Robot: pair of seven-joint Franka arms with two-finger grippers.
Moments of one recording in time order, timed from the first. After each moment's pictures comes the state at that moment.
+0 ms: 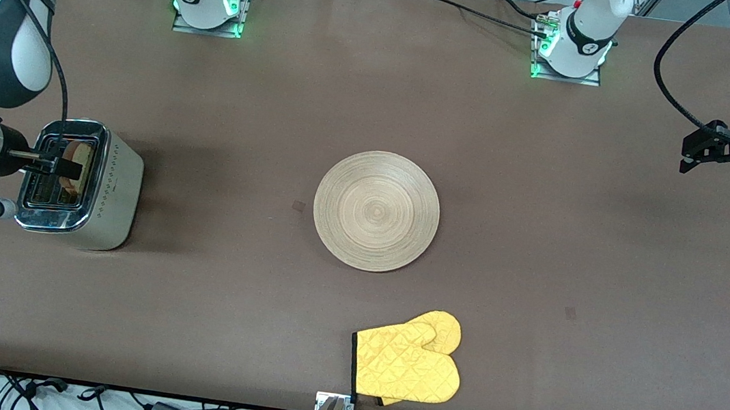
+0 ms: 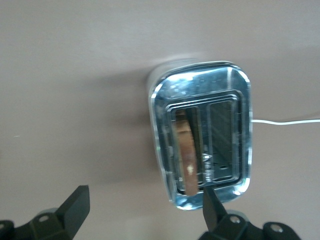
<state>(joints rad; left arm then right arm) 0.00 -0.01 -0.03 -1.61 0.06 1.63 0.19 0.24 0.46 -0.29 -1.24 0.05 1.51 0.07</state>
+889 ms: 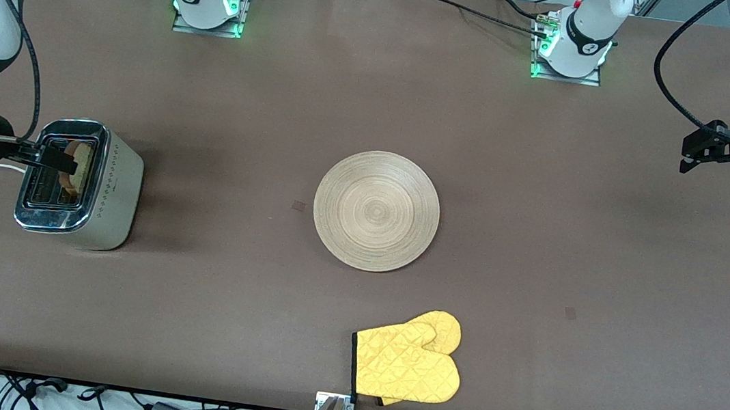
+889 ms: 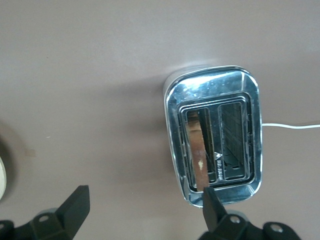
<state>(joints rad) 0.00 -0.01 -0.03 -1.61 0.06 1.63 0.19 0.22 0.42 -0.30 -1.24 0.11 1.51 0.05</state>
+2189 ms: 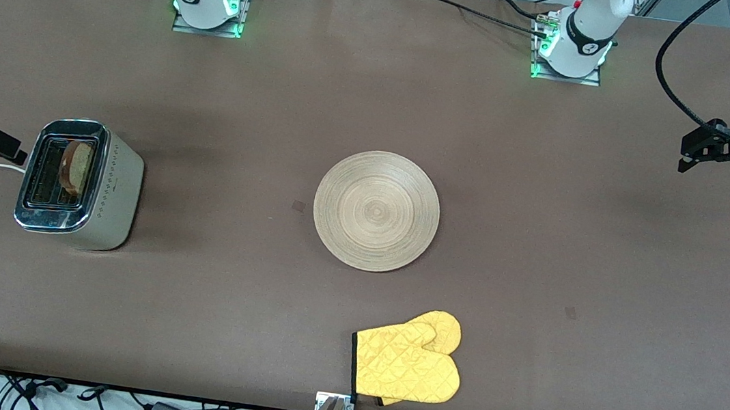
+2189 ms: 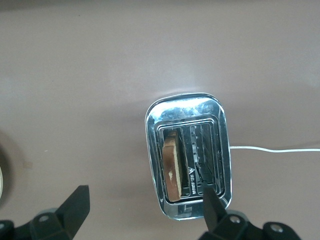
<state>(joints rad) 0.00 -0.01 -0.03 -1.60 0.04 1.63 0.19 -0.06 0.32 -0.02 -1.28 0.01 1.60 0.01</state>
